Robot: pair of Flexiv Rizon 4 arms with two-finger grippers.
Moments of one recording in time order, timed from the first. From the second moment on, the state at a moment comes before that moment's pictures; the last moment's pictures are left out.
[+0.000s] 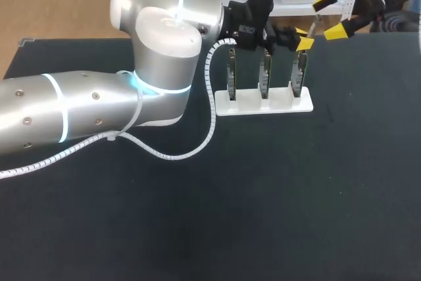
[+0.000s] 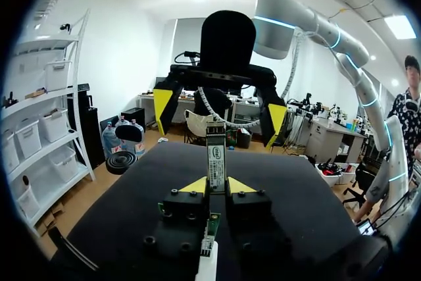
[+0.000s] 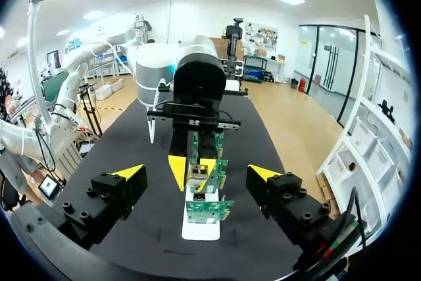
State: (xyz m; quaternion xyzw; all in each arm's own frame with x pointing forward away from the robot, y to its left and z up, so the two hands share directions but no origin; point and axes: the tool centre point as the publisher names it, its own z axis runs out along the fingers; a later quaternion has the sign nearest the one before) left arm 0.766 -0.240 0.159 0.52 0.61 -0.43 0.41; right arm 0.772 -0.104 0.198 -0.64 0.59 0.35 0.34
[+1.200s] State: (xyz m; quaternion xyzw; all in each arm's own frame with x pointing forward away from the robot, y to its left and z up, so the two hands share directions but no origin) left arm 0.766 -0.240 0.159 0.52 0.61 -0.43 0.41; right arm 0.769 -0.096 0.200 -0.64 0.59 0.35 0.33
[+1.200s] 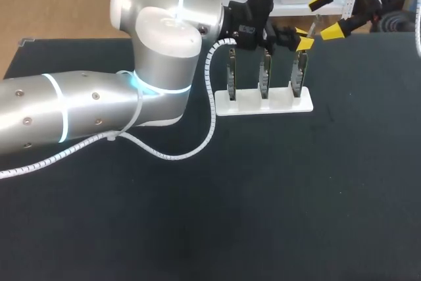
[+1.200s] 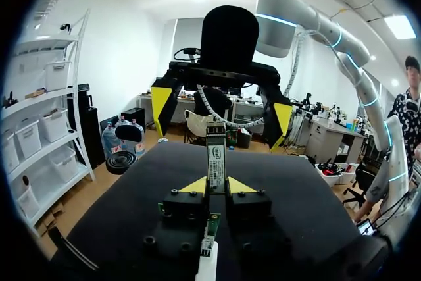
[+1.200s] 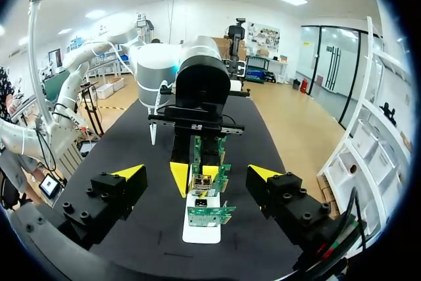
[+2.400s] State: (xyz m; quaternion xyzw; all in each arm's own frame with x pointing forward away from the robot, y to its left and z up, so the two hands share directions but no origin) left arm 0.767 -0.240 0.159 0.52 0.61 -0.43 0.41; right arm 0.770 -0.095 0.197 -0.64 0.59 0.35 0.33
